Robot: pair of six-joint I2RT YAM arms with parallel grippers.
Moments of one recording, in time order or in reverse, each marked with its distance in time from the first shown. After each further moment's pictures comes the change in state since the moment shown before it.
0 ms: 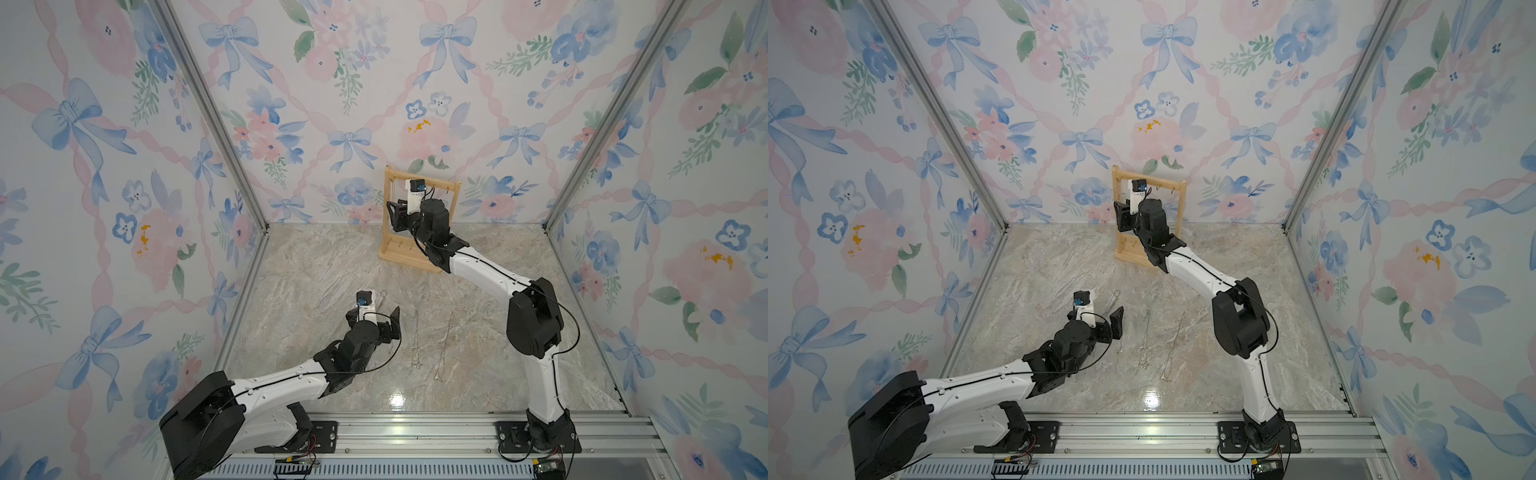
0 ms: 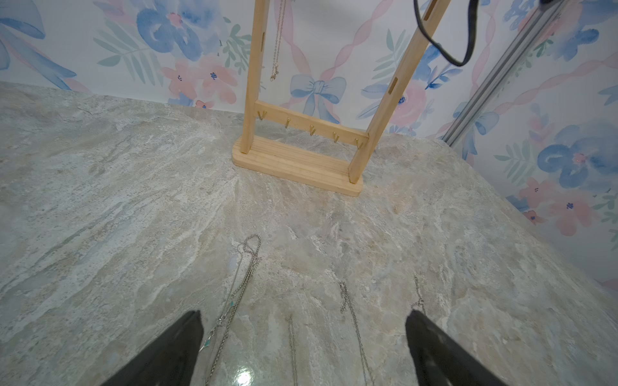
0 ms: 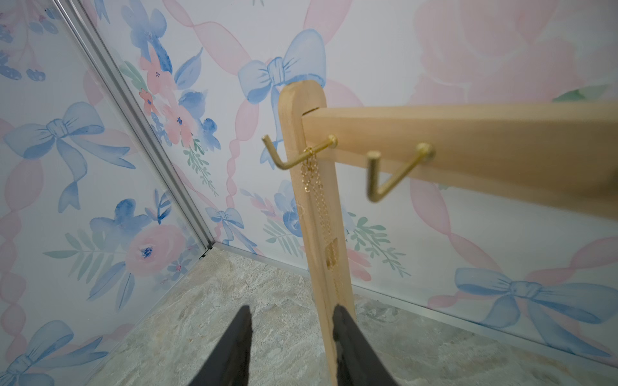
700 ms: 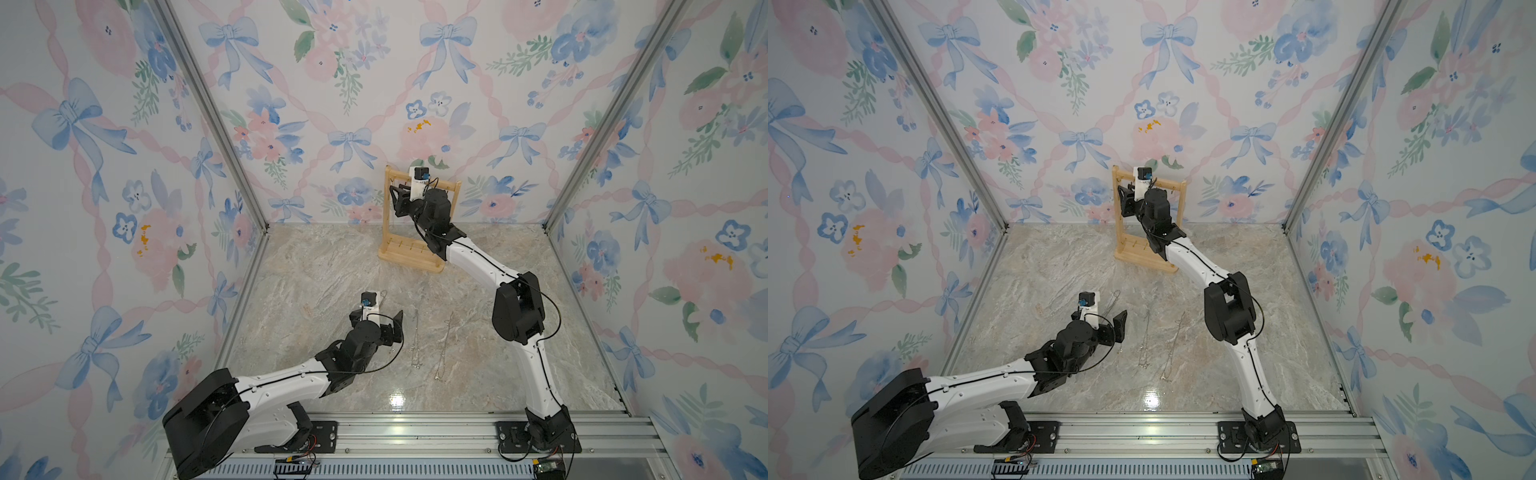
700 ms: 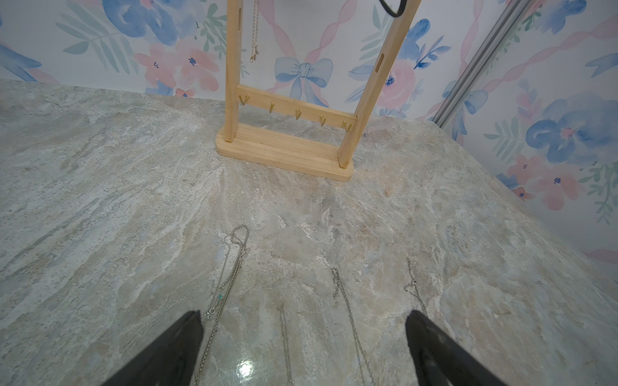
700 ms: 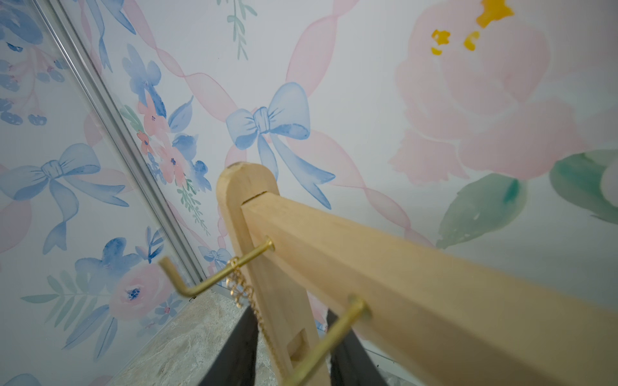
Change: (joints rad) left arm 0.000 0.025 0.000 0.000 0.058 0.023; right arm -0.058 0.180 0.270 0.014 -0.082 0.005
